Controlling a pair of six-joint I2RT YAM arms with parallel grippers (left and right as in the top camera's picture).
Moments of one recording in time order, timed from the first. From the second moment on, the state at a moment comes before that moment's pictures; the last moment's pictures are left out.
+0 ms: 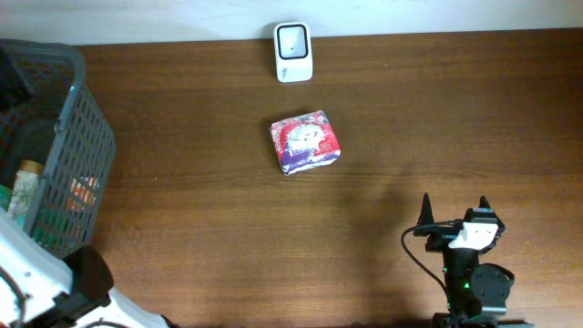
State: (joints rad) left arm 0.53 1.90 2.72 -1.62 0.10 0.02; right arm -0.10 0.01 0.01 -0.08 0.01 -0.03
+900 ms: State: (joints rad) left arm 0.69 2.03 1.52 -0.67 -0.27 0.42; right arm -0.10 0.01 0.01 -0.08 0.01 -0.03
